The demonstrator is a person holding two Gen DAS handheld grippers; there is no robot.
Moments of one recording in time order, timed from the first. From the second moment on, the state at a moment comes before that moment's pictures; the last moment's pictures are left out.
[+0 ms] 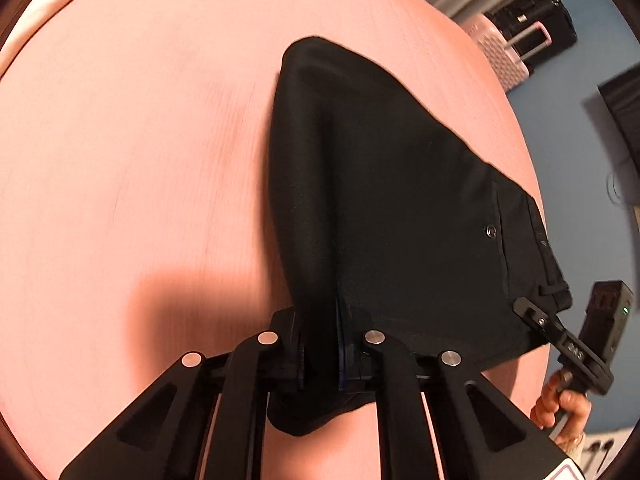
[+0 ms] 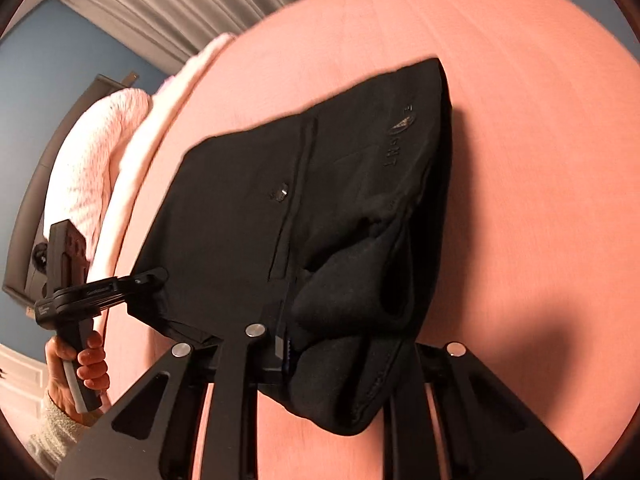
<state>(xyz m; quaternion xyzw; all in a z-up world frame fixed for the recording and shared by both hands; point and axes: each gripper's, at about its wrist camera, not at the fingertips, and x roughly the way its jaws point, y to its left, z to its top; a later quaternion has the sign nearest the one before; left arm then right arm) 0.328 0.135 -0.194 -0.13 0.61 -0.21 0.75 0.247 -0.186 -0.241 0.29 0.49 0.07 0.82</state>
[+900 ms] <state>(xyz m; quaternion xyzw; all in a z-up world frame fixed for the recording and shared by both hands) 0.197 0.119 -0.193 0.05 0.54 -0.19 0.82 0.434 -0.009 -0.217 0.10 0.53 0.11 0.84</state>
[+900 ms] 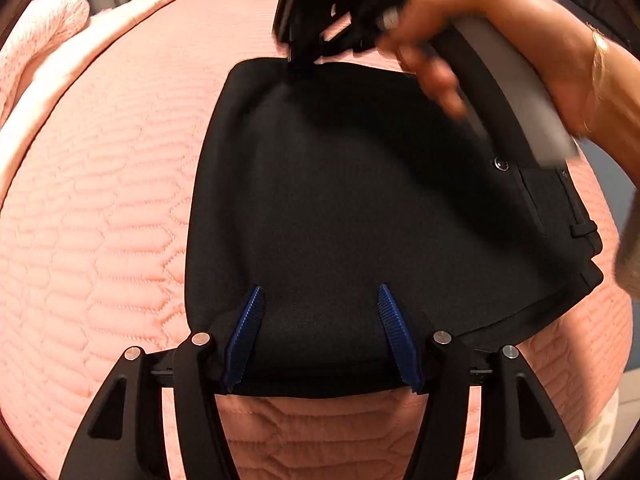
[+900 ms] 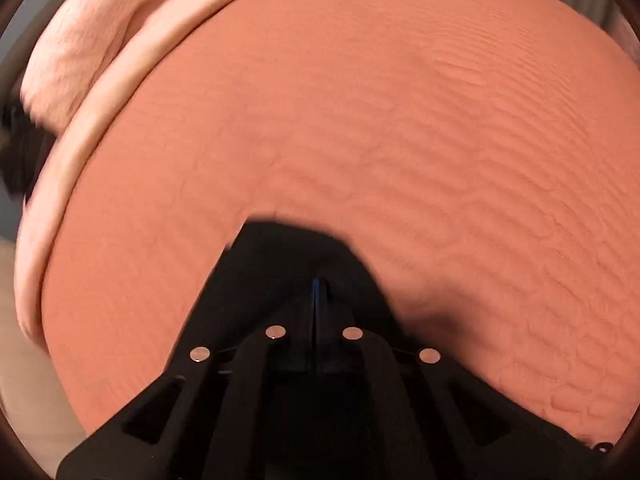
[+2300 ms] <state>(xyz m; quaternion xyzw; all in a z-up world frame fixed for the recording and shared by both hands) 0.197 0.113 -0.205 0.02 0.54 -0.18 0.82 0.265 -0.131 -0.236 -0.04 0.53 -0.02 0.84</state>
